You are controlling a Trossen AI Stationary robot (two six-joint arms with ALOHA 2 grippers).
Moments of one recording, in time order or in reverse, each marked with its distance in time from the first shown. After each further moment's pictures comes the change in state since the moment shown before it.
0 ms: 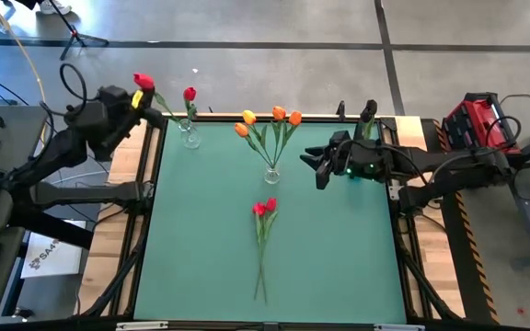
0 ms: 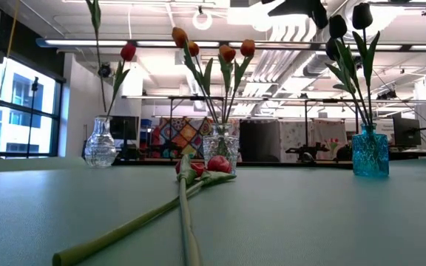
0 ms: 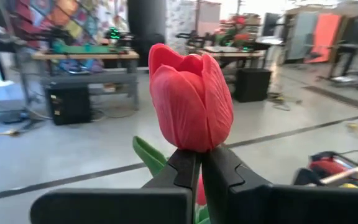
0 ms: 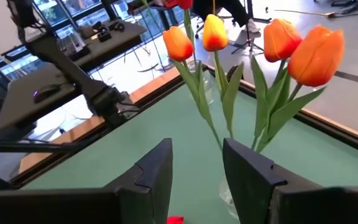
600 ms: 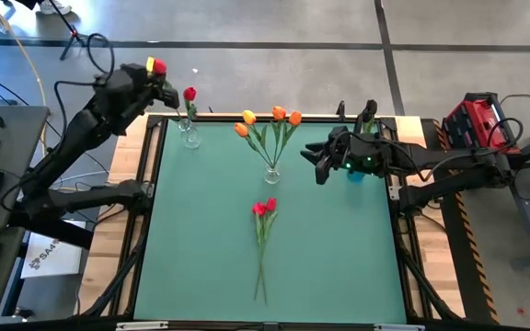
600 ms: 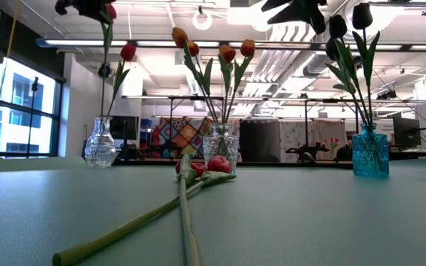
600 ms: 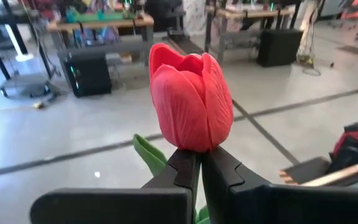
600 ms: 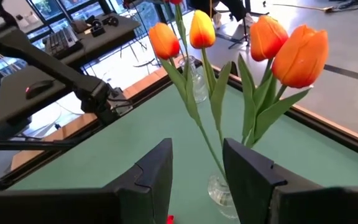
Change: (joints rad) left arm 0.429 0.199 0.074 -0.015 0.363 0.034; right arm -0.065 0.000 0.000 -0.021 -0.064 -0.021
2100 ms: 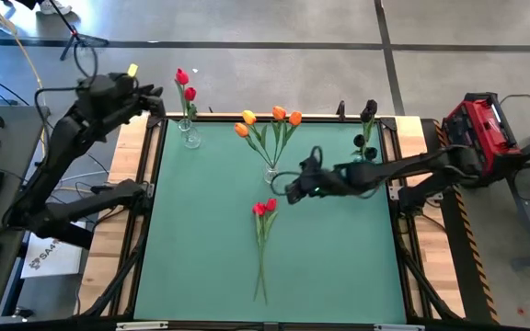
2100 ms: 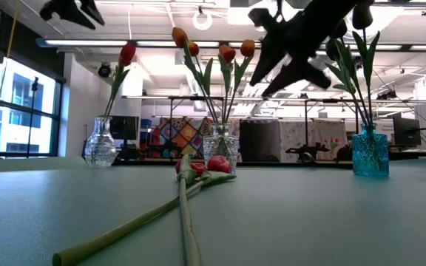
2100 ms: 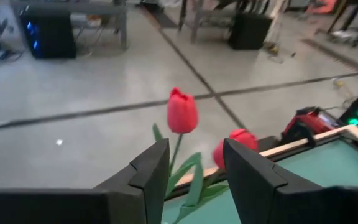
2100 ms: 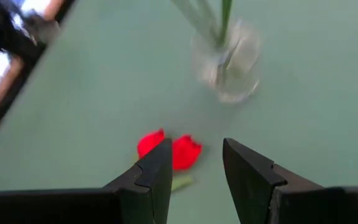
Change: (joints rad) left arm 0.147 -0.107 0.000 -0.199 0.284 -0.116; right arm 0.085 0.353 -0.034 -0.089 -0.044 0.559
